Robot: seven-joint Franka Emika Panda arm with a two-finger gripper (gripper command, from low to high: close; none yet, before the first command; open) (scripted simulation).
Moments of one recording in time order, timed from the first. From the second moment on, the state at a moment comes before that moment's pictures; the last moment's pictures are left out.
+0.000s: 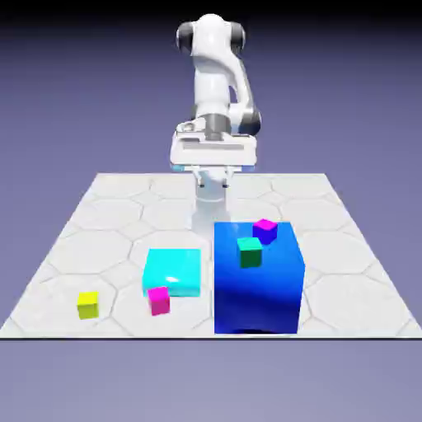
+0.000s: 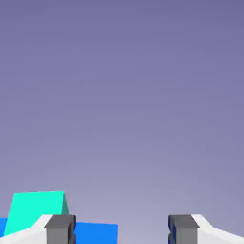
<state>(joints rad) -0.01 -0.54 0.00 -2.80 -0.03 3.03 0.79</state>
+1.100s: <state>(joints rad) -0.55 0.17 0.06 -2.40 -0.91 2.84 2.23</state>
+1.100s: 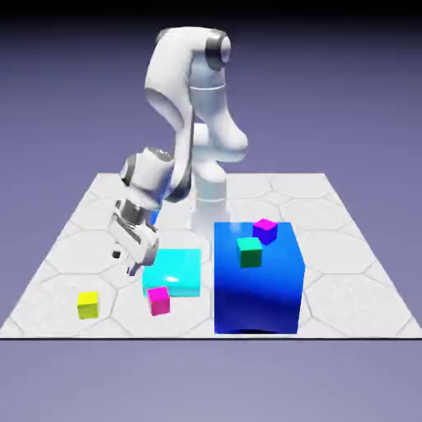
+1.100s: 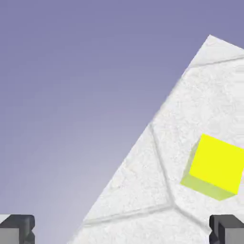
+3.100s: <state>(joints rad) 0.33 0.23 -0.58 -2.53 -0.81 2.71 2.86</state>
